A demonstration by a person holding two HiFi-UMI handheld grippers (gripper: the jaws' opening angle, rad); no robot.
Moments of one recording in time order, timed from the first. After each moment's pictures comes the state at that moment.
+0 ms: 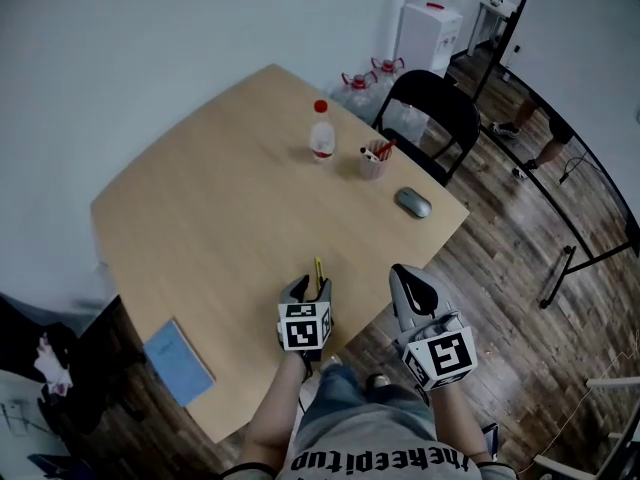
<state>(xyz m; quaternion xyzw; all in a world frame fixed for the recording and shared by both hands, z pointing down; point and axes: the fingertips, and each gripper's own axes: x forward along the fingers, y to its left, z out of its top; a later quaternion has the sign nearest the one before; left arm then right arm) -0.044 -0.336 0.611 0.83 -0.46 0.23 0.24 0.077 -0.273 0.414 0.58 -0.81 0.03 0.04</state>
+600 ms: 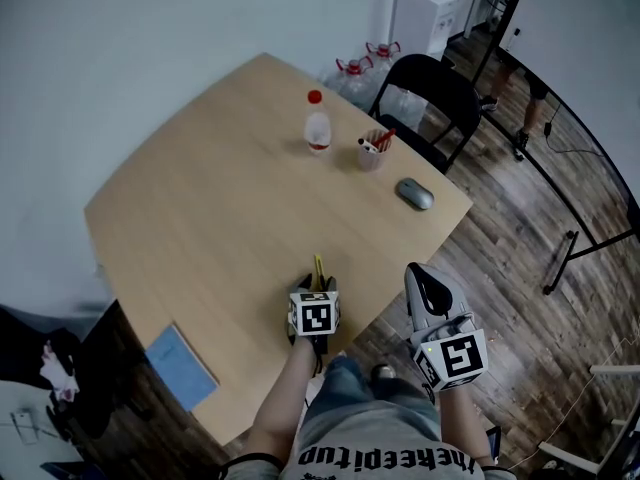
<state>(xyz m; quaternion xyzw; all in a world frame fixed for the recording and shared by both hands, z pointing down) -0.035 -0.348 0.669 0.79 -0.45 0.32 0.26 0.103 -0.274 0.427 0.61 -0.79 0.04 0.06</state>
